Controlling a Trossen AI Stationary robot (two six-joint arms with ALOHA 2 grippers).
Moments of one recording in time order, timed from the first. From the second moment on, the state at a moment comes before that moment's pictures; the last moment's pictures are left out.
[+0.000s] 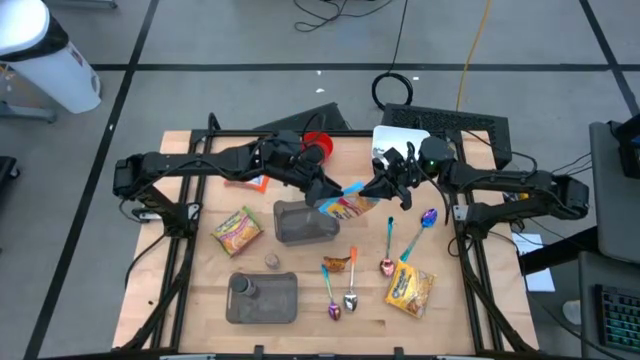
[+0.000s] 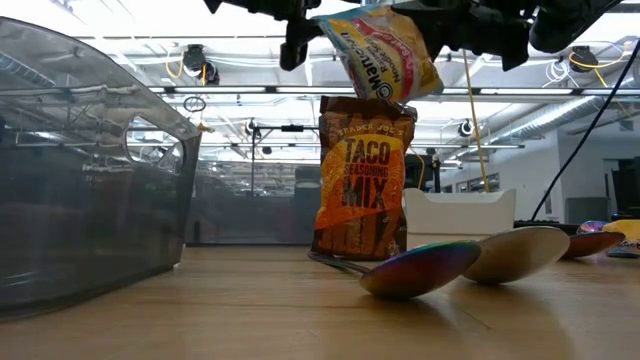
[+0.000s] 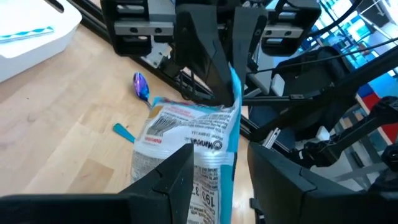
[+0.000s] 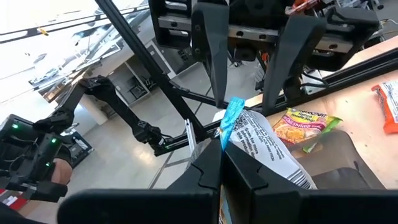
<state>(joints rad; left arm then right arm) 0.18 1.56 1.31 -0.12 0.38 -0.60 -0.37 1.14 0.65 0.54 -0.76 0.58</state>
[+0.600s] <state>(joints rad) 0.18 1.56 1.31 -0.15 0.40 -0.55 -0.37 1.14 0.65 0.57 -0.76 0.60</state>
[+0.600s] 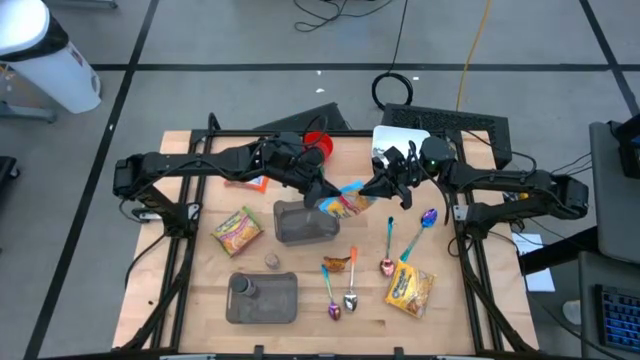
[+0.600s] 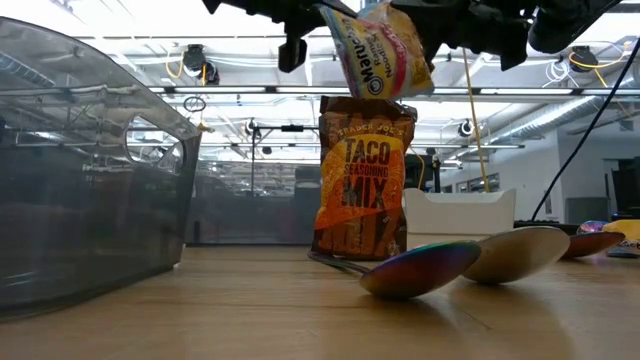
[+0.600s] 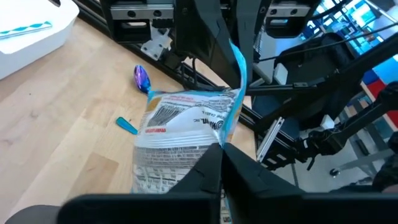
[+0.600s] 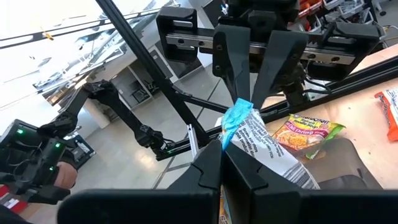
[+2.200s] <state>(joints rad) -0.23 1.37 1.31 -0.28 -0.65 -1.05 -0.59 1.10 0.65 0.60 -0.87 0.69</state>
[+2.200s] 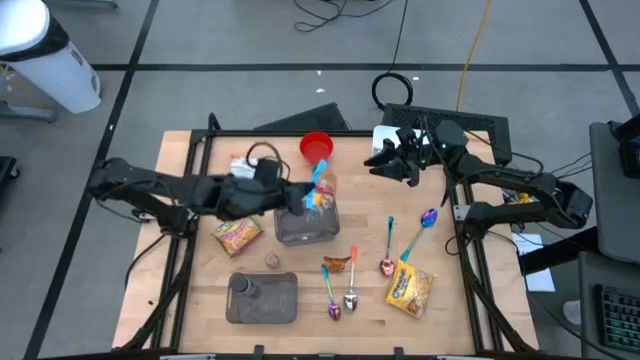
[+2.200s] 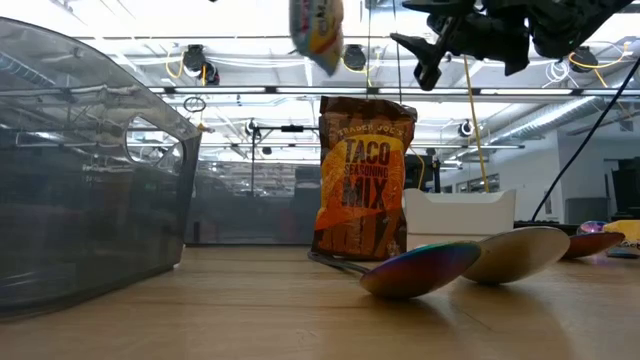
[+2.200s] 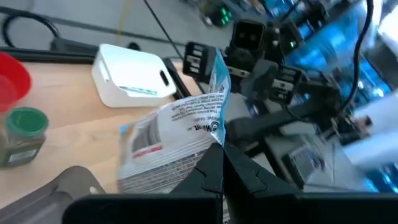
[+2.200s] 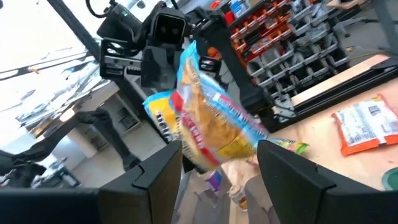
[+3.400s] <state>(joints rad) -0.30 1.62 1.31 -0.34 -0.96 -1.34 -0.70 0.92 0.65 0.39 -0.94 0.61</state>
